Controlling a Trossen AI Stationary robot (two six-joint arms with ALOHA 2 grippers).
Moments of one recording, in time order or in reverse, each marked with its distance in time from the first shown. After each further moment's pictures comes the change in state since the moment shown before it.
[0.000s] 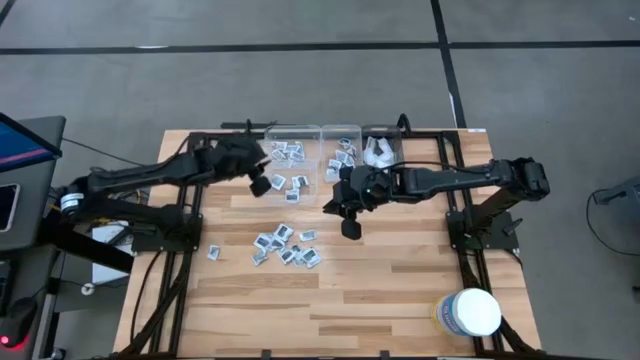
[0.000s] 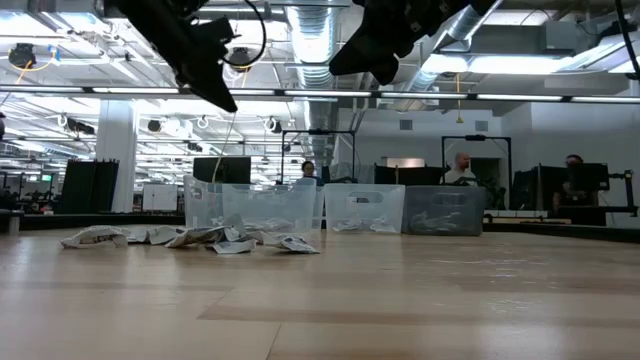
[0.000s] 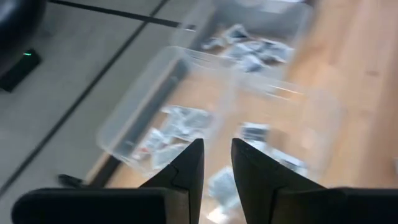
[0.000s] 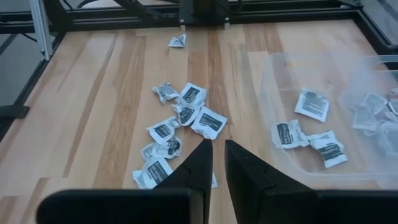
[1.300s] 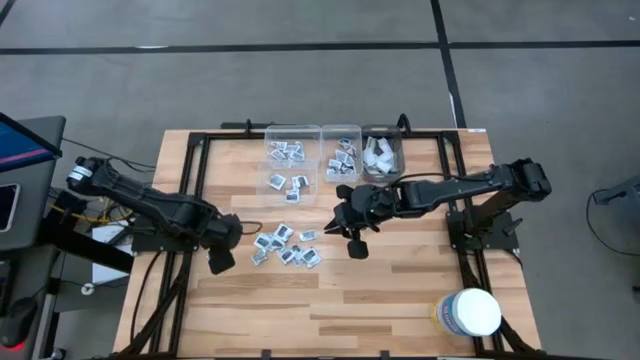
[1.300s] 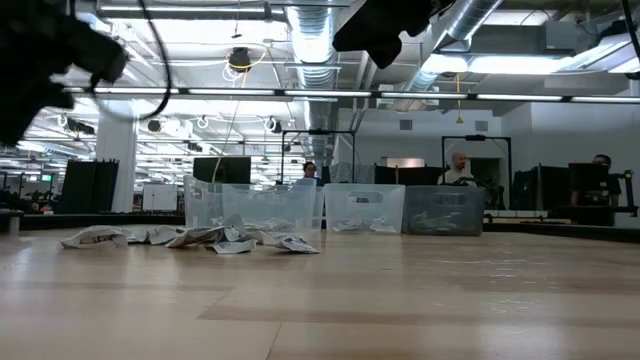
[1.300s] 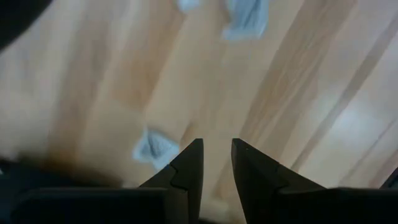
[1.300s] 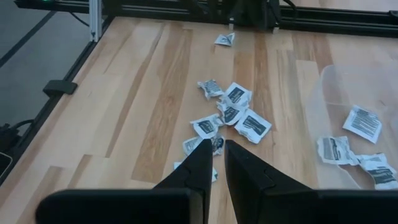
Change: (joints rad) left arm -0.682 0.011 -0.071 -0.672 0.396 -0.877; right arm 0.129 0.000 0.000 -0.002 0.000 -0.044
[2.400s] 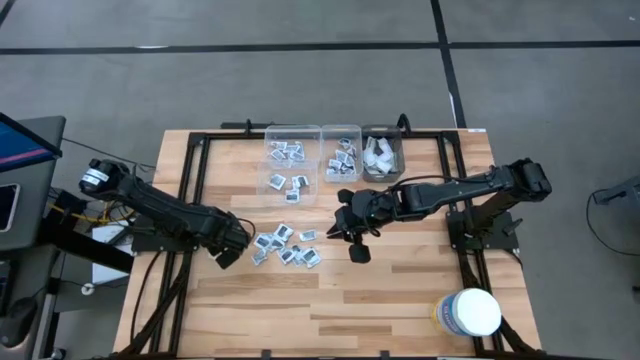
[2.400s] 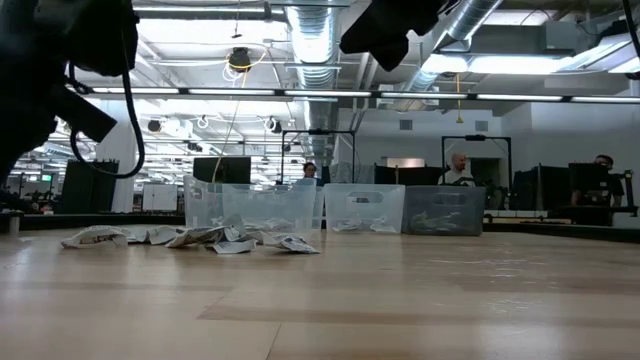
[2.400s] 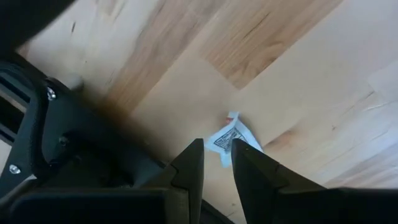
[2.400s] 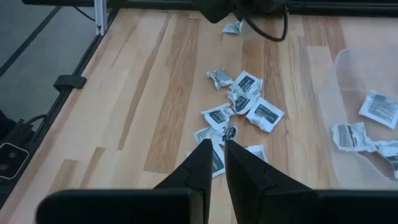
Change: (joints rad) left arm 0.031 0.204 -0.105 -0.057 -0.064 -0.239; right arm 0.025 0.000 0.000 -0.034 0.000 0.053
